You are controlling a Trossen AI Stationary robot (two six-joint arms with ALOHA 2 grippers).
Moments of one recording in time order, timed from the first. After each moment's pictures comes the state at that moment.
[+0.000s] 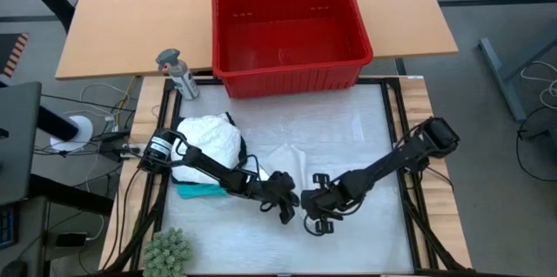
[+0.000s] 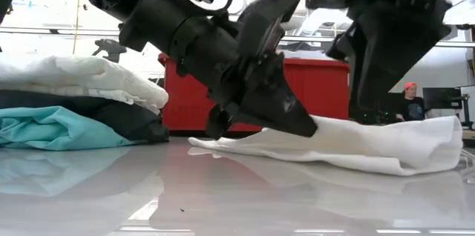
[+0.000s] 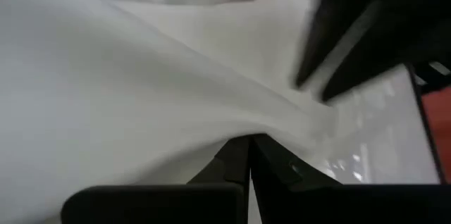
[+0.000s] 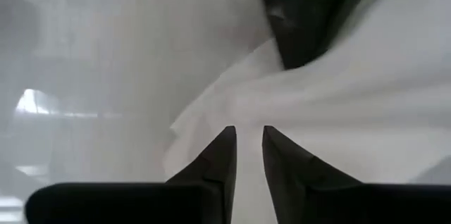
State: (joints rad) left arm -0.28 2.06 1.09 0.44 -0.17 -0.69; right arm 0.46 1.75 1.15 -0.54 0.11 0.47
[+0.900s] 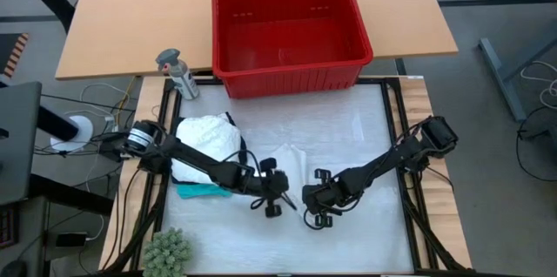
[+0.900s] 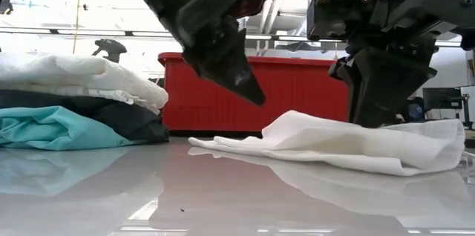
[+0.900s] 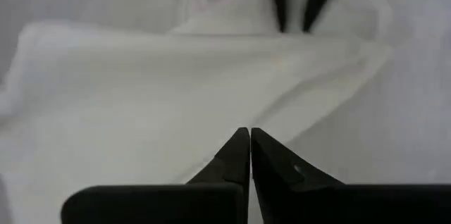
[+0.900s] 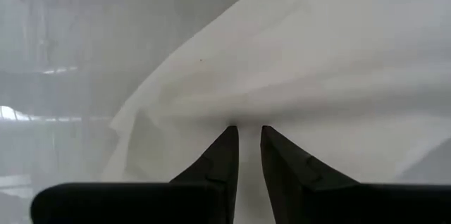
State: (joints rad) left arm -0.29 1.87 1.15 -0.06 -0.30 -0.24; right arm 0.42 1.75 1.06 -0.46 0.14 0.47
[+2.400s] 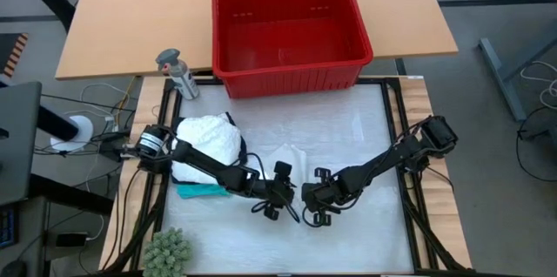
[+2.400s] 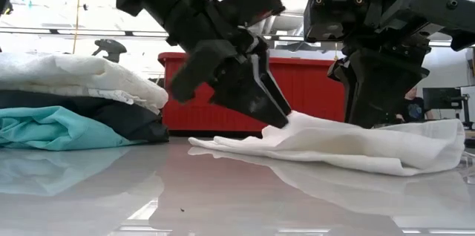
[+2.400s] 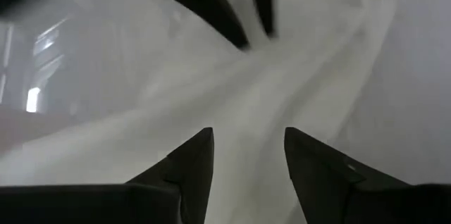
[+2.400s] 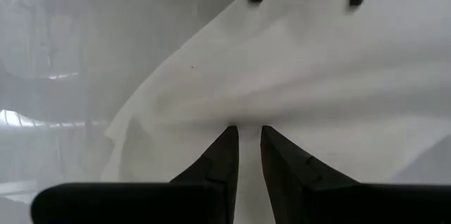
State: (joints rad) left arm -0.29 1.99 1.17 0.10 -0.30 0.26; right arm 0.42 1.75 1.06 -0.46 0.13 0.48
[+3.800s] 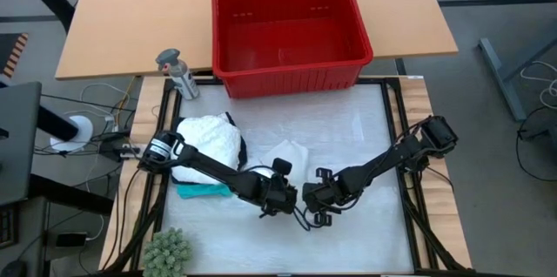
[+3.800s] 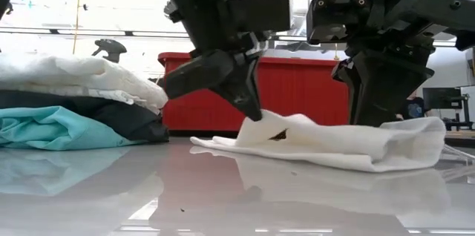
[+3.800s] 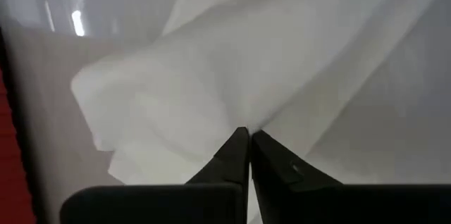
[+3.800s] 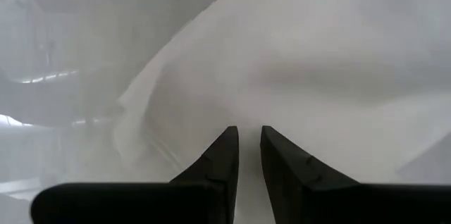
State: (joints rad) left arm -0.33 2.07 1.48 -0.52 -0.54 0.22; right arm 0.42 1.75 1.06 -0.48 0.13 0.51
